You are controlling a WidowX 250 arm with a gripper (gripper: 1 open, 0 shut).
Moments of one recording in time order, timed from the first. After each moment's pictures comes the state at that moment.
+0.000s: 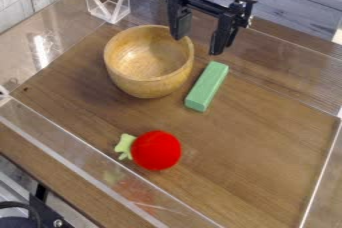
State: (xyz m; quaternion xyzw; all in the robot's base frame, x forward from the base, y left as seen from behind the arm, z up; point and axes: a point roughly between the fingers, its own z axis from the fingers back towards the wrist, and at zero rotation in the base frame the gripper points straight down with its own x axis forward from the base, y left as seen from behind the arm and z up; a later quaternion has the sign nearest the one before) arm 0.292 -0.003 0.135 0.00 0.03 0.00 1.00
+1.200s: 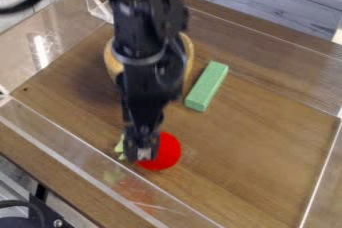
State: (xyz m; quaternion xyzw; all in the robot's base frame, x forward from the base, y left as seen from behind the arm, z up) arm 0.173 -0.018 0.093 0.02 -0.01 -0.42 0.91
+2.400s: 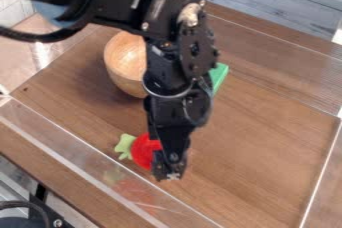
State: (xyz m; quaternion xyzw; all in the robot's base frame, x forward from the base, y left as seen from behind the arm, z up) arm 0.189 -0.025 0.066 0.03 -0.02 -0.38 0.92
